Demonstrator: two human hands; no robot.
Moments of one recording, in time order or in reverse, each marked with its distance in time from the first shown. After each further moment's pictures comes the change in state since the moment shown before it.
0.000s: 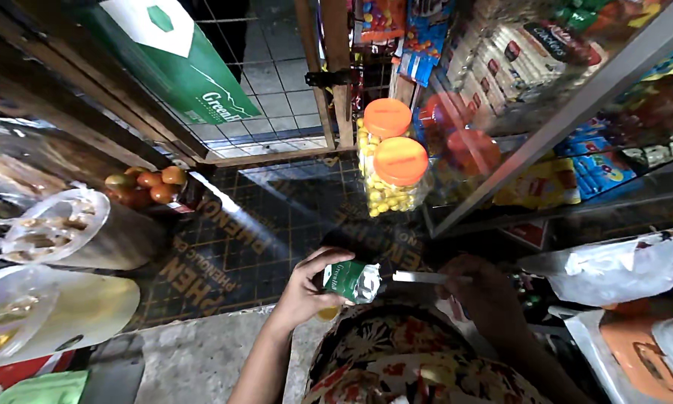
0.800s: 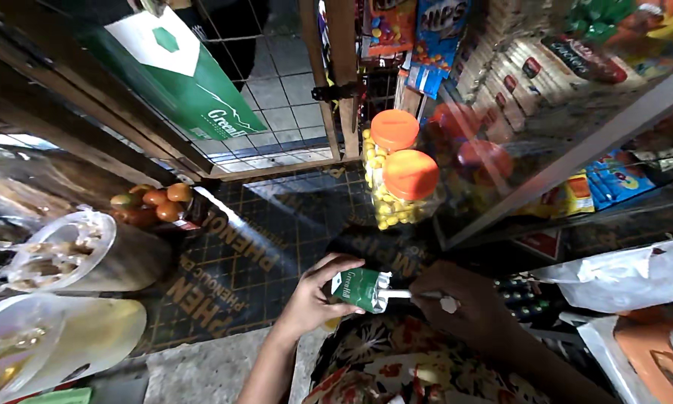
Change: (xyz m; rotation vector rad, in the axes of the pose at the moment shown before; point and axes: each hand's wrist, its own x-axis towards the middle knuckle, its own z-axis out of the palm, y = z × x) left_hand 0.018 -0.002 -0.017 0.105 -0.053 0.047; right_hand 0.043 -0.012 0.032 -0.483 -0.252 -0.308
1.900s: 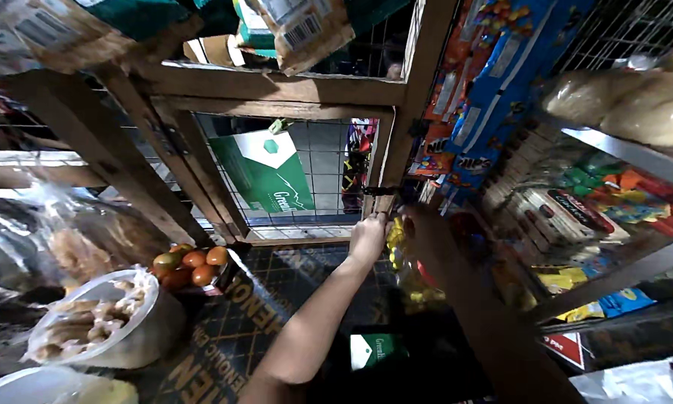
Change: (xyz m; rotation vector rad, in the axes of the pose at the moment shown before) left_hand 0.226 -0.024 -0.050 0.780 0.012 -0.461; right_hand 0.236 -0.016 0.021 -0.735 -0.043 0.393
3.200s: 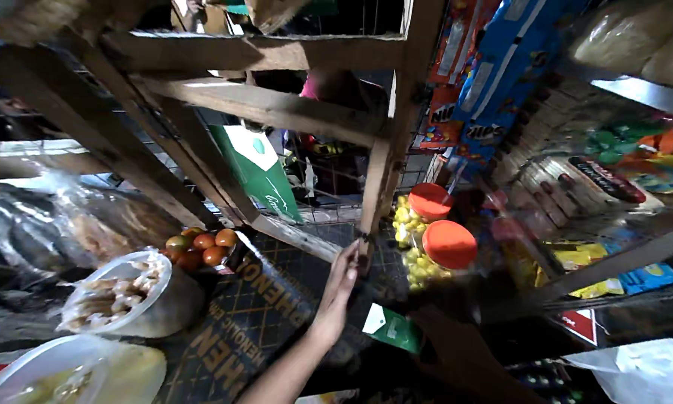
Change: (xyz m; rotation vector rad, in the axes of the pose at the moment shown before) left_hand -0.159 -0.052 0.021 -0.945 0.196 0.119; right_hand -0.160 0.052 0.053 0.006 -0.545 -0.083
